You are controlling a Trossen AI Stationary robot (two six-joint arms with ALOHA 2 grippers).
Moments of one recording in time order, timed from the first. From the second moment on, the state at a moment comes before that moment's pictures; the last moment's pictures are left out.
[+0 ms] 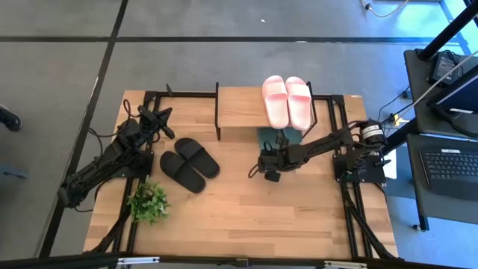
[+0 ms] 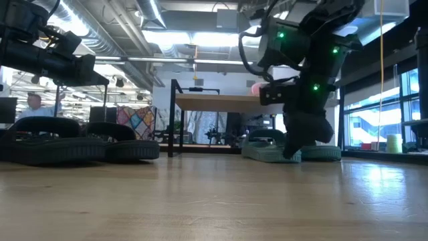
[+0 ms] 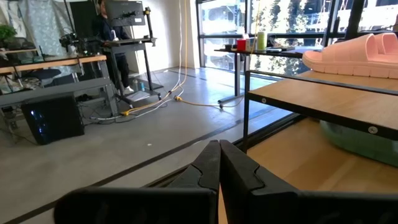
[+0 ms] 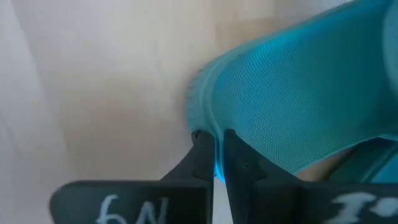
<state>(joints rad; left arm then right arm) 0.74 0.01 0.05 -0.08 -0.22 0.04 0.08 1.79 0.97 -0.56 0.47 0.28</state>
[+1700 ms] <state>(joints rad) 0.74 0.01 0.05 -0.08 -0.22 0.04 -0.01 1.78 0.98 -0.57 0.45 0.30</state>
